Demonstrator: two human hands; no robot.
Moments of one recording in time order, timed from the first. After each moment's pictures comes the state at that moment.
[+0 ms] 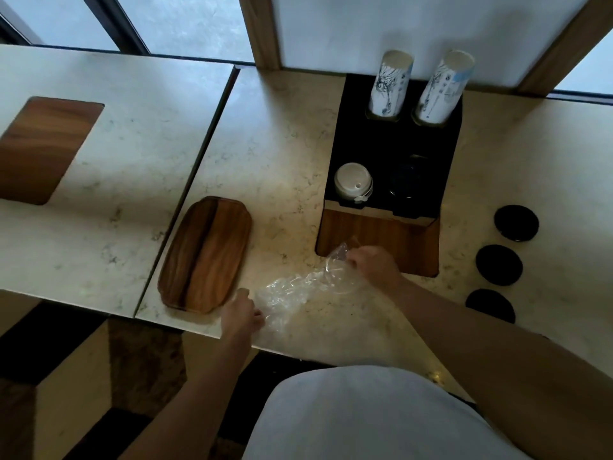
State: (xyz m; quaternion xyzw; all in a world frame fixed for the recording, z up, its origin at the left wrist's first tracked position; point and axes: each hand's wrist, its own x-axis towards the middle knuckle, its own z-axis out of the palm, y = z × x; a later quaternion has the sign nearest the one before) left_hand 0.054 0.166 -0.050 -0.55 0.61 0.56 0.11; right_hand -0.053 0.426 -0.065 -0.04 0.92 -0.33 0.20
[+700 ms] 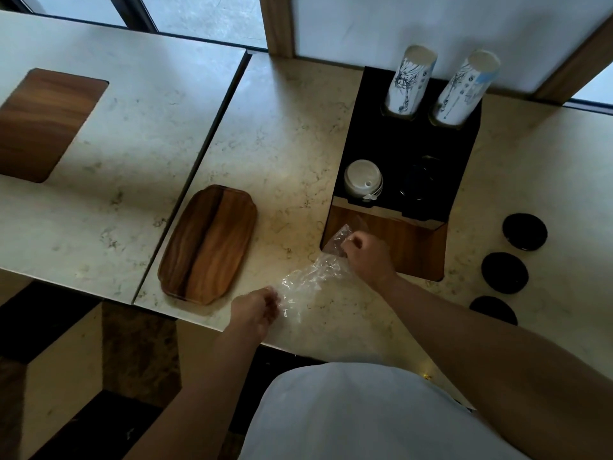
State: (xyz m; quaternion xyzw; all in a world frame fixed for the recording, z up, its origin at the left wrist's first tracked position) left_hand 0.044 0.180 -0.056 -0.57 0.45 0.68 0.14; right_hand -0.062 0.398 -0.056 0.06 0.89 -0.43 0.16
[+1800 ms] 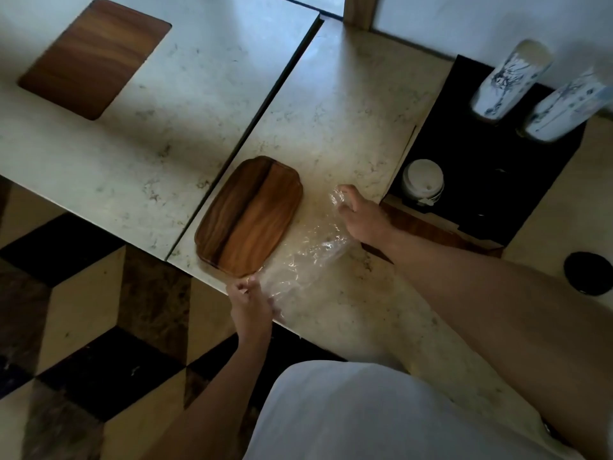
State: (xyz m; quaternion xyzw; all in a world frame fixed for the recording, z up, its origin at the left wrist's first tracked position) left_hand 0.102 0.150 -0.072 -0.57 0.61 0.55 -0.08; right_hand -0.134 0.298 -0.064 -0.12 0.89 -0.33 0.29
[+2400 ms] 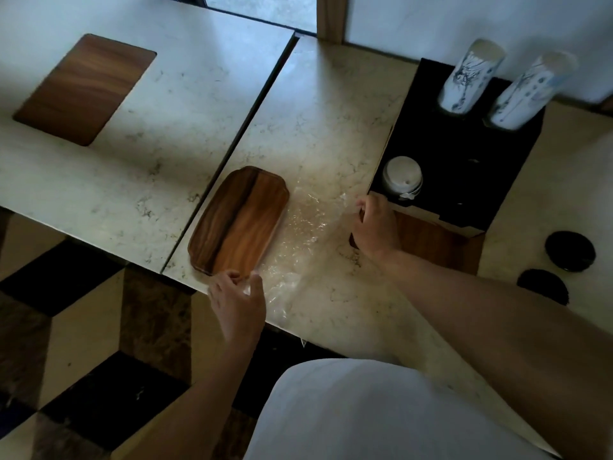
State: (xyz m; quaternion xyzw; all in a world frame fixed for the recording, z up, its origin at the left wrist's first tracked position) left_hand 0.099 0.145 -0.042 -0.44 0.81 0.37 -0.09; right_hand -0.099 0.337 -0.050 -0.05 0.94 -0.33 0.07
